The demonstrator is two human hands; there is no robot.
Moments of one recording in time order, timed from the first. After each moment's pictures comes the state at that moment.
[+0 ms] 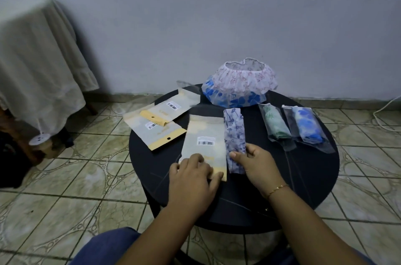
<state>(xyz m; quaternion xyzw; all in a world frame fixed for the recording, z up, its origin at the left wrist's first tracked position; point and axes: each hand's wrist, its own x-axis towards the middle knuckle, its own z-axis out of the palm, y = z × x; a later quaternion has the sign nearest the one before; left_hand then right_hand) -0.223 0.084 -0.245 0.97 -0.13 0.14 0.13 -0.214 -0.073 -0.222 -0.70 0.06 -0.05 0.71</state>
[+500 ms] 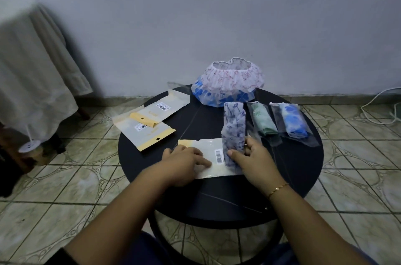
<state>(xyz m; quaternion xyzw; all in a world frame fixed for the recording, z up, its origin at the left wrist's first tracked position) -0.178 0.088 -0.200 0.96 -0.25 -0.14 0.04 -0.228 -0.092 -0.212 -0.73 0.03 -0.08 0.68</state>
